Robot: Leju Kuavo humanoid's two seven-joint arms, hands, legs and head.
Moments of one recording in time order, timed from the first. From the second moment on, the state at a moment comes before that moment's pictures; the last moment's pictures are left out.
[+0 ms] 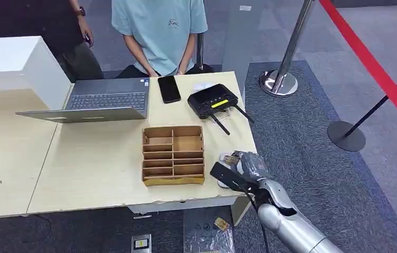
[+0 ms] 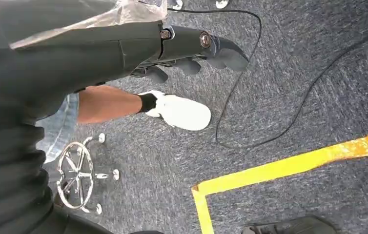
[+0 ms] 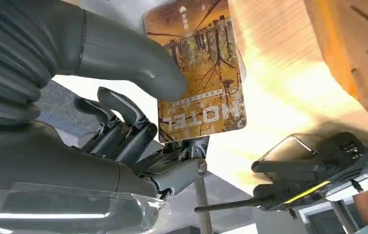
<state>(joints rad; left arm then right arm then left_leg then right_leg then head) -0.12 0.06 -1.16 -0.22 0.75 0.20 0.02 -0.27 -0.28 0.60 -1.29 0.59 -0.37 0.34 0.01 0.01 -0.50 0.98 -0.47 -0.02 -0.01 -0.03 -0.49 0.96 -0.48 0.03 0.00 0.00</state>
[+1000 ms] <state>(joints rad) -0.12 0.06 -1.16 -0.22 0.74 0.20 0.02 -0.27 -0.27 0.60 -1.28 0.60 -0.38 0.34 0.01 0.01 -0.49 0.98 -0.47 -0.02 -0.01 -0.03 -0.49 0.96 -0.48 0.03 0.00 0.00</state>
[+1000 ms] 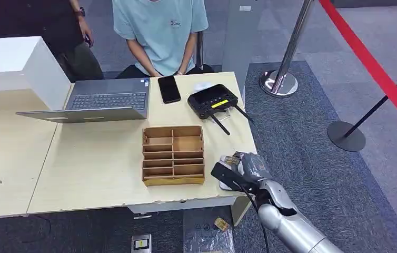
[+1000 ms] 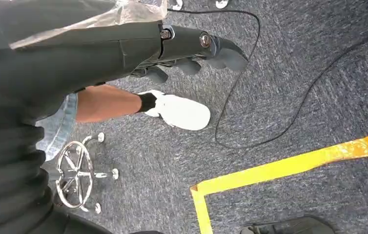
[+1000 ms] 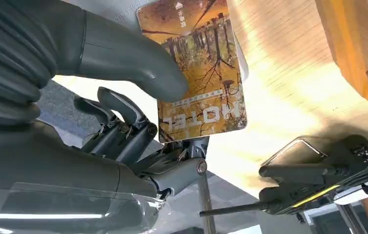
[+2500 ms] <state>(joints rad) -0.13 0.05 -1.16 -0.22 0.65 0.18 -0.02 -0.83 -0.24 0.62 -1.22 0.74 -0.26 0.27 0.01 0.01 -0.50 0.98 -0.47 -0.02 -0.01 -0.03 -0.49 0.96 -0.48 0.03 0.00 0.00</state>
